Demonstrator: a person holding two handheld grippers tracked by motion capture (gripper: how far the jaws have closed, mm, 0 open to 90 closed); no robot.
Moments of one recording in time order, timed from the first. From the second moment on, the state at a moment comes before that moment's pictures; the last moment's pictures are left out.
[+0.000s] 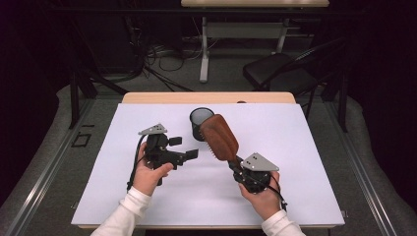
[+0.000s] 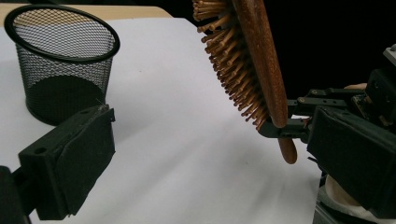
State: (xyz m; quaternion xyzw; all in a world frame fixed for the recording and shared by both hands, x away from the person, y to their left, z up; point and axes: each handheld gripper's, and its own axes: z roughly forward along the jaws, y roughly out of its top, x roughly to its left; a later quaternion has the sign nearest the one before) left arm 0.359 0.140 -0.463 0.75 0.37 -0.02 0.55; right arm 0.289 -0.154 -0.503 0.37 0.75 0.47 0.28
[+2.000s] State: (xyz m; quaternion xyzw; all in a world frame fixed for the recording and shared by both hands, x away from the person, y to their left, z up) left arm 0.395 0.083 -0.449 0.76 0.38 -0.10 0.52; right arm 0.284 -0.149 -0.502 0.36 0.75 0.48 0.29
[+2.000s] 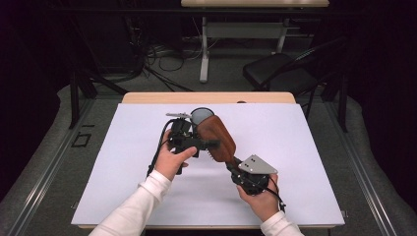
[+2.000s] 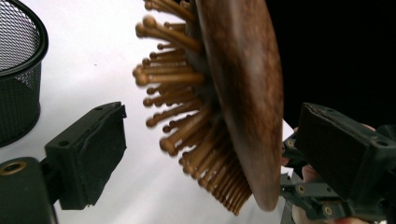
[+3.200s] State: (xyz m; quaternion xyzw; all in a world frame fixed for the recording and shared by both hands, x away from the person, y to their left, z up) left arm 0.404 0.069 -0.445 0.76 0.37 -0.12 0.52; right arm 0.282 -0.147 -0.503 0.35 0.75 0.48 0.29
